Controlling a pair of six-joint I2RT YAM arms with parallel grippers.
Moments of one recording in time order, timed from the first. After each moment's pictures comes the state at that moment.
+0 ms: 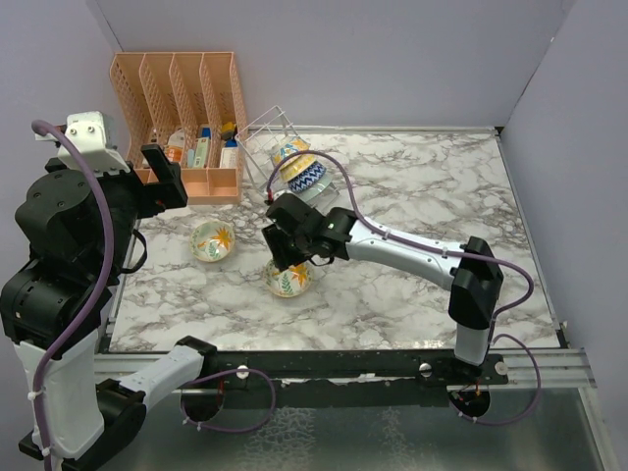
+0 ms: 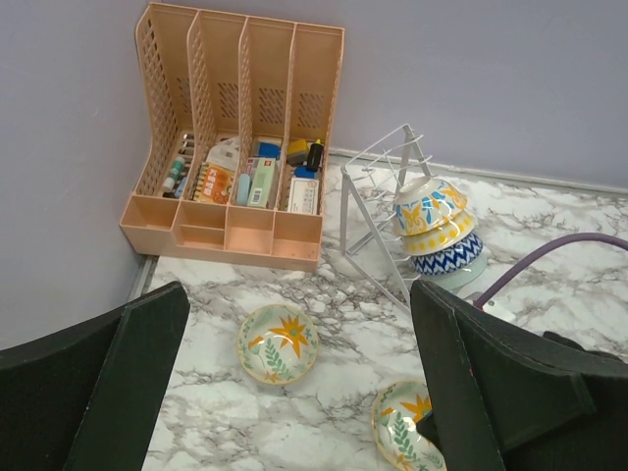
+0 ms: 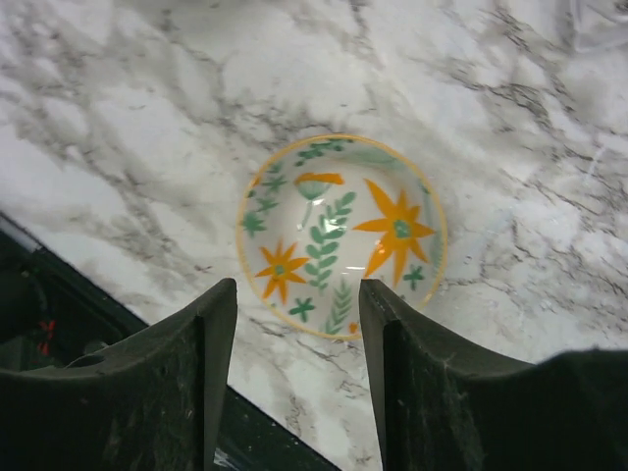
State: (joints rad) left arm -0.37 0.99 1.96 -1.12 -0.41 -0.18; right arm 1.05 1.87 1.62 -0.68 0.14 0.47
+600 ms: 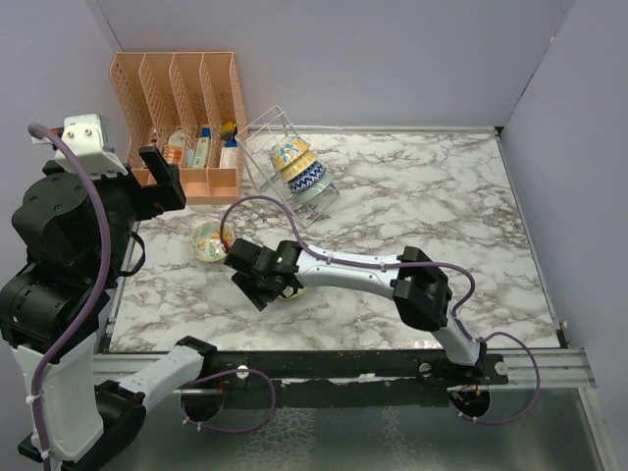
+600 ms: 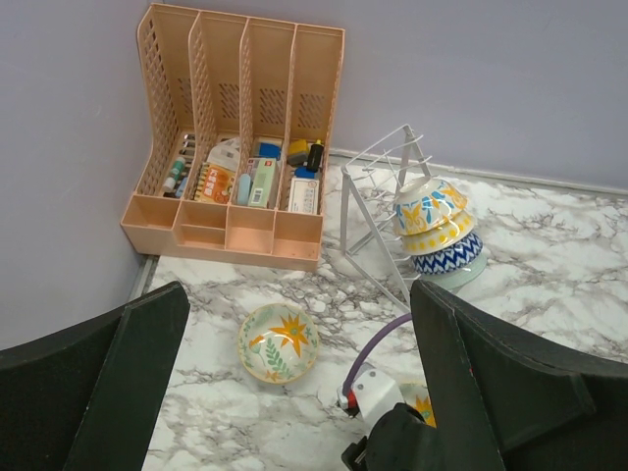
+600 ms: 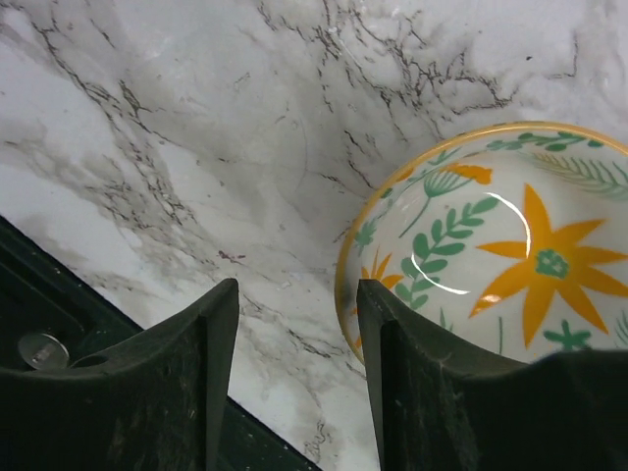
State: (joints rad) left arm -0.37 0.98 1.96 -1.12 -0.41 -0.18; right arm 1.24 2.16 1.84 -0.76 0.13 0.37
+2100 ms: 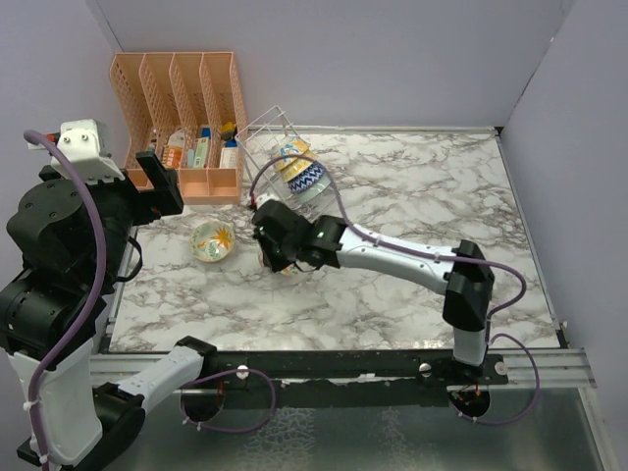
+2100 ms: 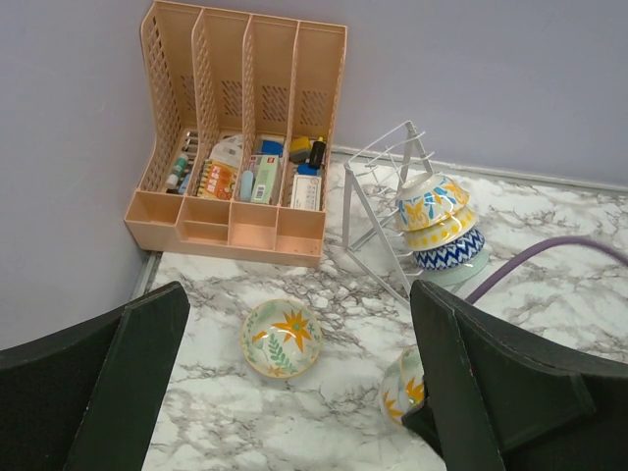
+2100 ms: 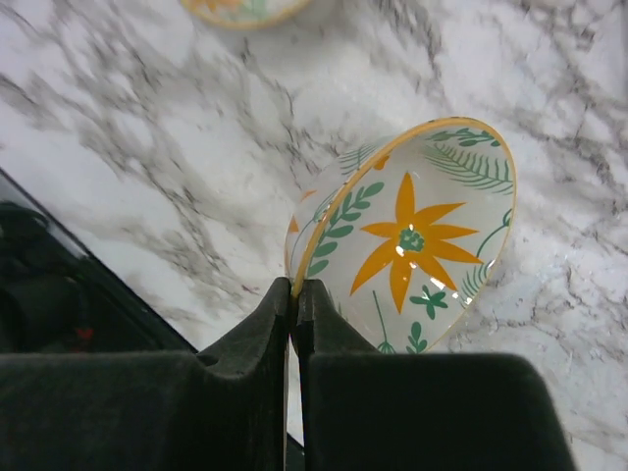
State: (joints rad) left arm -0.37 0.96 1.96 -1.14 -0.41 -0.18; right arm 1.18 1.95 1.71 -0.64 0.20 0.42
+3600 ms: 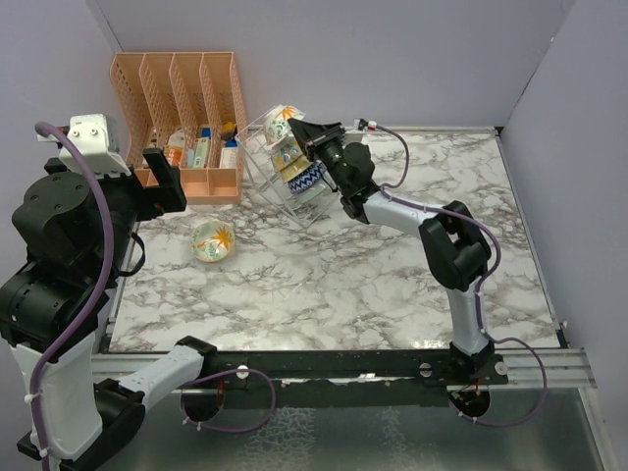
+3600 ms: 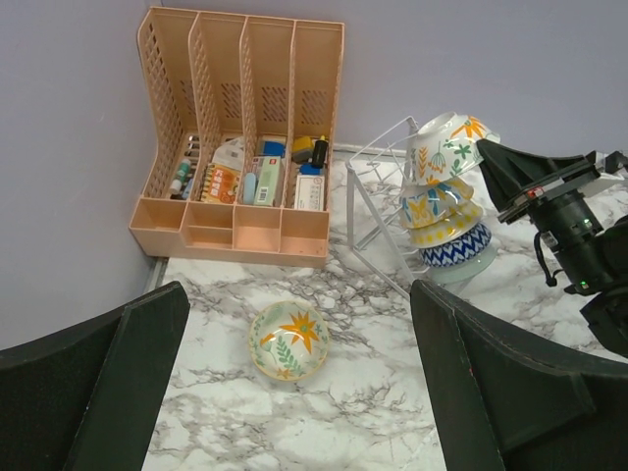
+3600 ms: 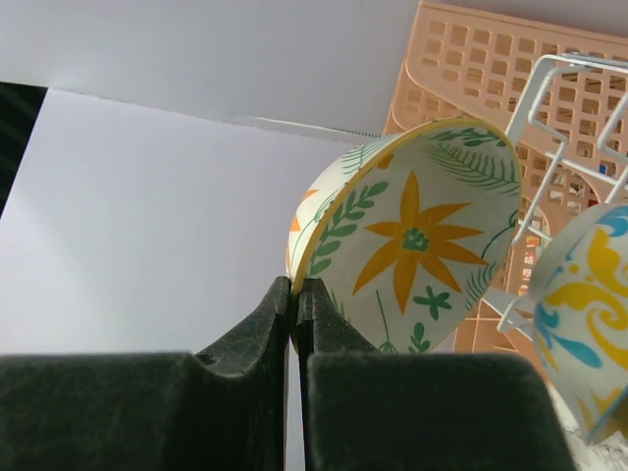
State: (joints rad) left arm -0.38 0.99 1.97 -1.14 -0.41 -0.14; right arm 0.65 2.08 1.50 0.87 0.12 1.43
